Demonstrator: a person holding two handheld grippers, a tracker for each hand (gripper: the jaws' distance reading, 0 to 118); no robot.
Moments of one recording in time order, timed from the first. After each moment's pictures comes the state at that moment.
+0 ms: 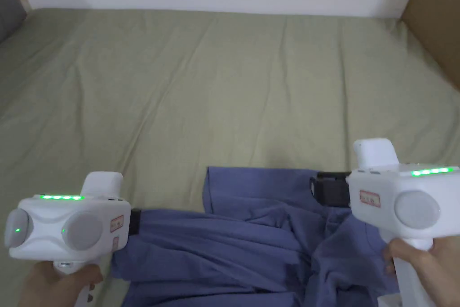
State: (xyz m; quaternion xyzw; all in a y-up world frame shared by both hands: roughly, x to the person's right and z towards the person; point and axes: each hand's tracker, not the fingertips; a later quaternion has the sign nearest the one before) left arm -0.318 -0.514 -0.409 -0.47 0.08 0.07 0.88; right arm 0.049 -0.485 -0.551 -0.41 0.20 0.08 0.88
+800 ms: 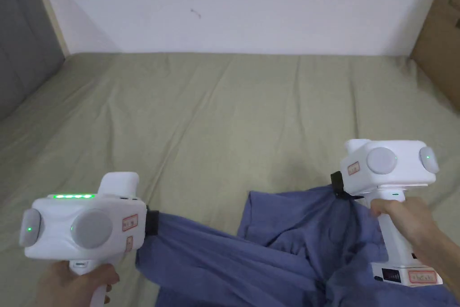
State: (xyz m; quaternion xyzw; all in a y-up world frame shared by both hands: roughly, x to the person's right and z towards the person) left arm -0.323 -0.444 -0.403 -0.43 0.07 0.10 0.90; right arm 0.038 -0.476 -0.635 -0.48 0.17 0.06 0.86
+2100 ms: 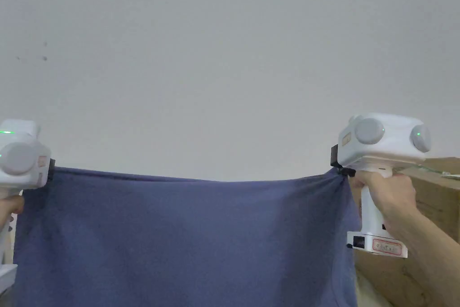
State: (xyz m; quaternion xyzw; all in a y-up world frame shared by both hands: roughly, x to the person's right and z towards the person) left arm -0.416 -0.068 -0.510 -0.12 0.25 -0.03 0.96; right arm 0.086 -0.054 -0.666 -0.18 0.04 -0.07 0.98
